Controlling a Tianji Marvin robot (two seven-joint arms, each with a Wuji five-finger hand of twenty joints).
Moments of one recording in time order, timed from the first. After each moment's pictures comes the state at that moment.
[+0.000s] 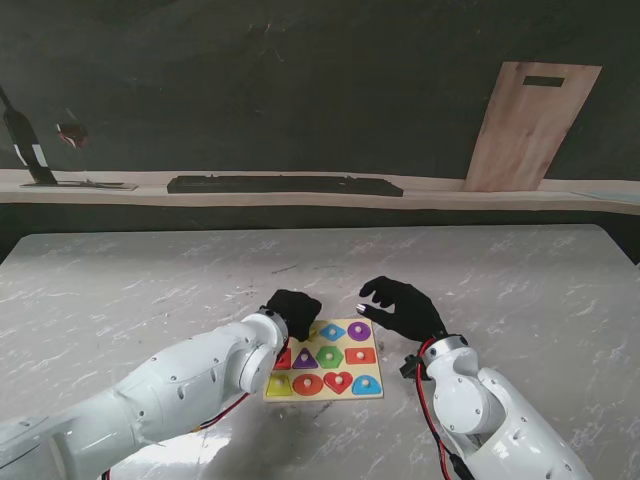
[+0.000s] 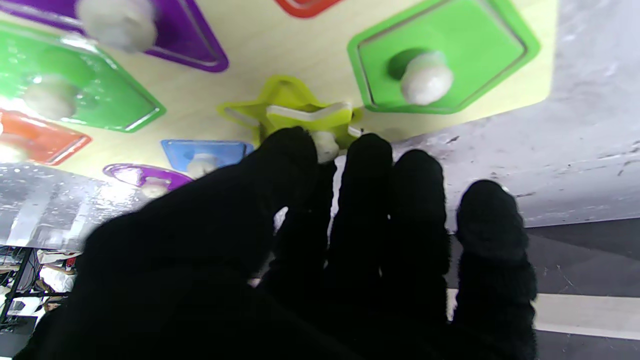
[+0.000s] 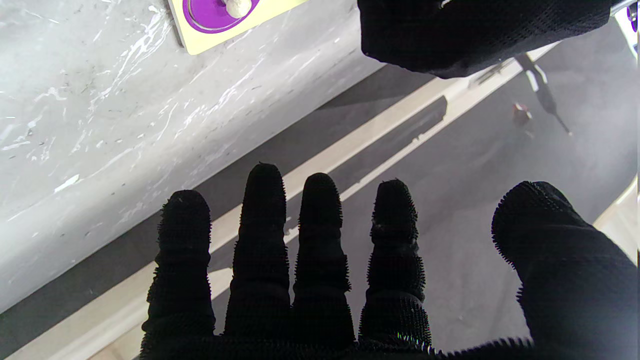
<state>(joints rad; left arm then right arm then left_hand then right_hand) 0.87 -1.26 -0.34 -1.01 0.67 0.21 0.07 -1.46 -1.16 1.15 -1.40 -0.52 -0.13 -0.23 0.82 -0.68 1.02 -0.12 0.69 0.17 1.15 0.46 1.06 0.21 0.72 0.91 0.84 0.23 1.06 0.87 0.47 0.42 1.41 0.75 0.22 -0.39 0.76 -0.08 0.41 -0.20 0.84 0.50 0.60 0.01 0.85 0.42 0.64 0.07 0.65 0.53 0.23 0.29 1.07 0.48</state>
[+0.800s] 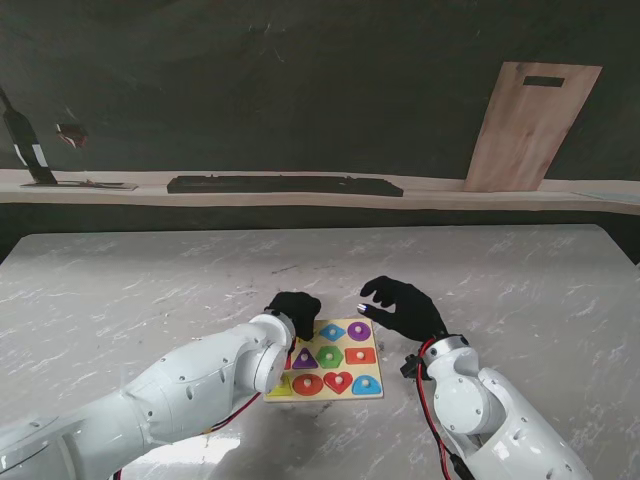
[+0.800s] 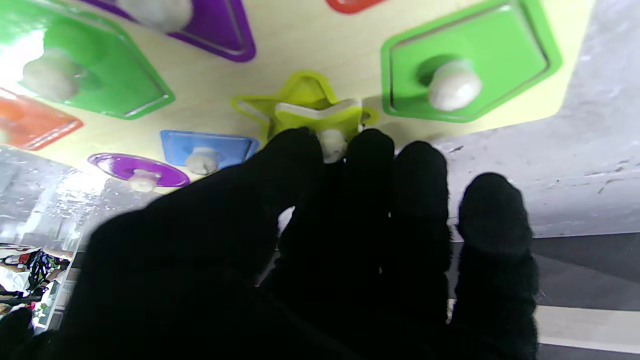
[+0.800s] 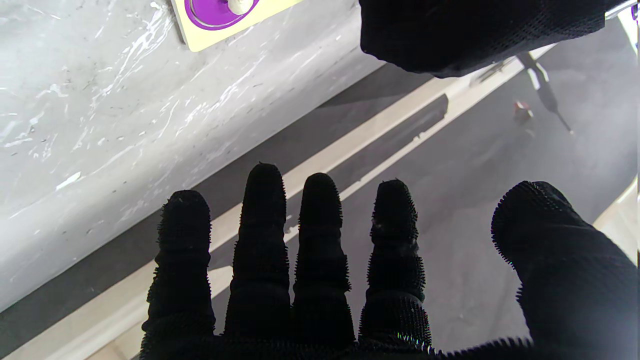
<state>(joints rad) 0.88 -1.29 -0.34 -1.02 0.63 0.32 0.05 -1.46 -1.16 1.15 -1.40 -0.52 -0.13 -0.23 0.83 -0.69 1.04 -0.11 0.72 0.24 1.16 0.42 1.09 0.21 0.74 0.82 0.91 0.23 1.05 0.80 0.56 0.42 1.40 0.72 0.22 -0.39 0.76 -0.08 0.41 -0.20 0.84 0.50 0.60 0.01 0.85 0.42 0.64 0.07 0.65 0.53 0.23 0.29 1.07 0.48</state>
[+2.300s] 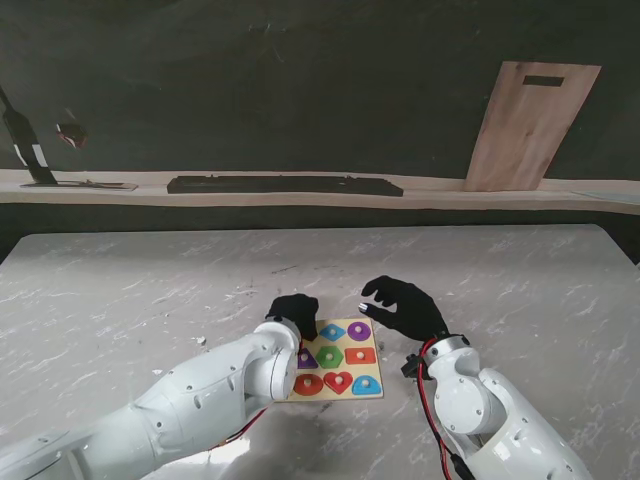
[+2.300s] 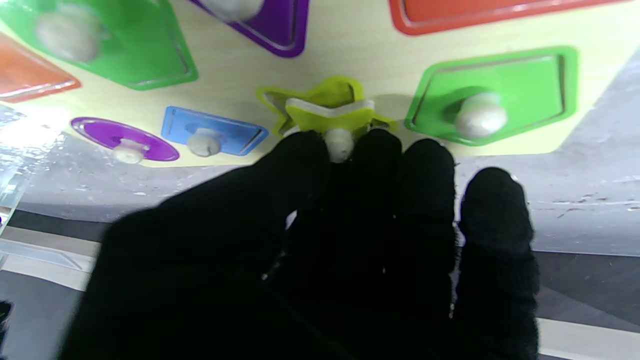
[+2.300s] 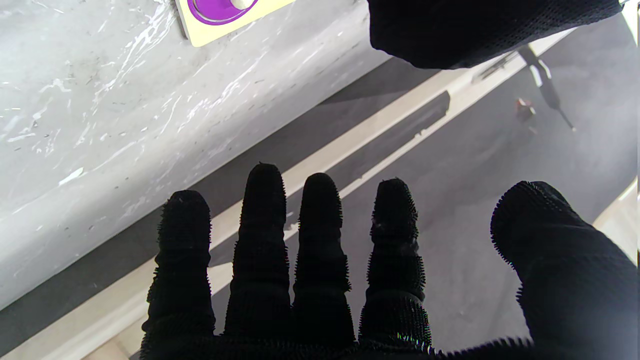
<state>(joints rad) 0.94 -1.33 -0.40 -1.04 0.57 0.46 0.12 -1.46 -1.16 1.15 -1.40 -0.52 -0.13 -0.24 0.86 -0.67 1.03 -0.11 0.74 0.27 1.14 0.41 1.10 0.25 0.75 0.81 0.92 0.27 1.05 0.76 0.57 0.42 1.38 0.68 0.22 -0.39 0.76 -0.06 0.42 -0.20 0.84 0.50 0.60 0.01 0.85 0.42 0.64 0.07 0.65 0.53 0.23 0.29 1.07 0.48</state>
